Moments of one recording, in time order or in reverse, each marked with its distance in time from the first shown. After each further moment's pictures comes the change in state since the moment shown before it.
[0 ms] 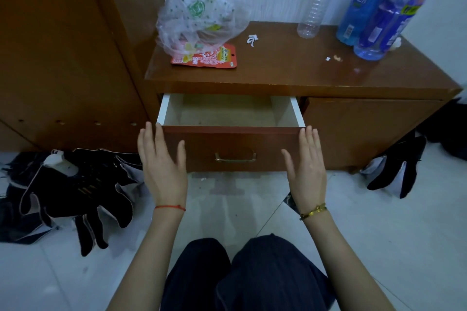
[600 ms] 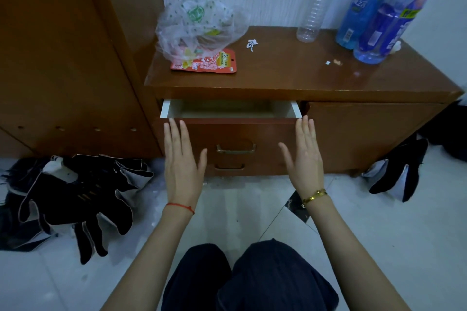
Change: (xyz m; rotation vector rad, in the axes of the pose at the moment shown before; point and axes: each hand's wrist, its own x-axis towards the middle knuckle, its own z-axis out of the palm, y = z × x) left_hand 0.003 0.011 0.030 0.112 -0.222 0.184; right_hand 0.036 0.009 0.019 -0.017 -0.133 -0.031
